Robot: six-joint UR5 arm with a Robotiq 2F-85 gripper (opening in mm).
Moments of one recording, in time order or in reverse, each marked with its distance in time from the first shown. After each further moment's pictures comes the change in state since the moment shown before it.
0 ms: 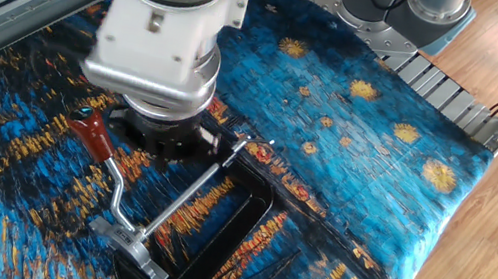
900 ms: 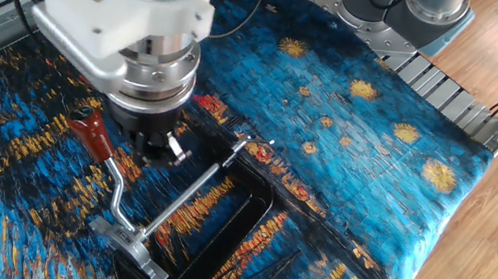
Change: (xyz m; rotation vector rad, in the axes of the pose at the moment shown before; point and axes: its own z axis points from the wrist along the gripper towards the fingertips) arm -0.002 -0.026 0.007 0.011 -0.007 0.359
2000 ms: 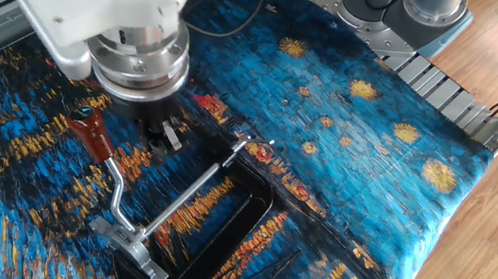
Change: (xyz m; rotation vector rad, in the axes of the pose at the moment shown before) arm 0.024 -0.017 -0.001 -0.010 0.107 0.124
